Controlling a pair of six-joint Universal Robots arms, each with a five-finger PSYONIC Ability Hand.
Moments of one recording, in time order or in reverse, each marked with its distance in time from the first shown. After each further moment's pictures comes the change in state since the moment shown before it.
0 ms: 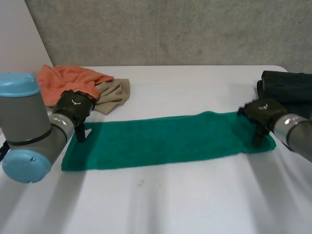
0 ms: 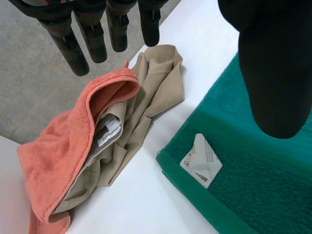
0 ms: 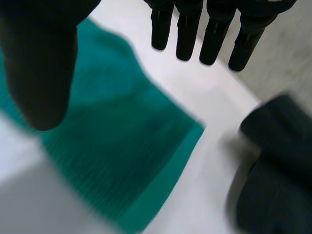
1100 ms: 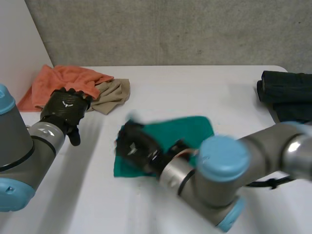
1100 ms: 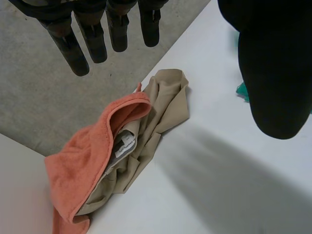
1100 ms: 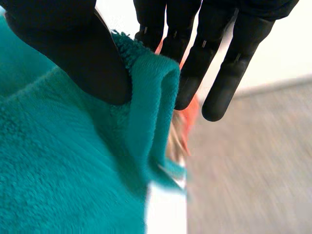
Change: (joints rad) left arm -0.004 0.237 -0.245 0.099 0.013 -0.012; right arm 0.637 0.128 0.080 -0.587 -0.183 -0.449; left_hand 0.000 0.000 0.000 0.000 0.000; right_hand 0.755 0.810 0.820 0.825 0.798
